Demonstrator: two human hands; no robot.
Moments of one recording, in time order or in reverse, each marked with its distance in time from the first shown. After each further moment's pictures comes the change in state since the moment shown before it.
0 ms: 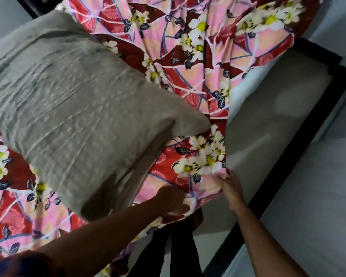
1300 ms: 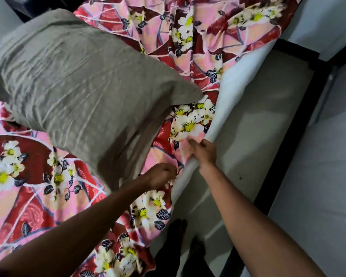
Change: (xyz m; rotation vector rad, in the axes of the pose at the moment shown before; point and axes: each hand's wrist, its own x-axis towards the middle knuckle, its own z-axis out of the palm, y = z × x) left_hand -0.068 -0.105 0.014 -0.881 0.212 0.141; right_hand -0.080 -0.057 0.143 0.104 0.076 -0.158
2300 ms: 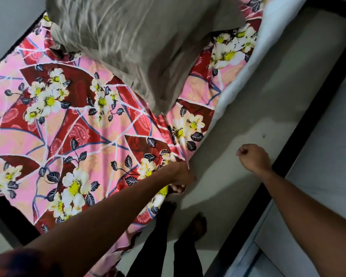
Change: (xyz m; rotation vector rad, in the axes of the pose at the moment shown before) left_hand -0.149 -0.145 0.104 0.577 -0.185 -0.249; right_hand -0.132 0.198 -0.097 -1.014 -0.074 -0.189
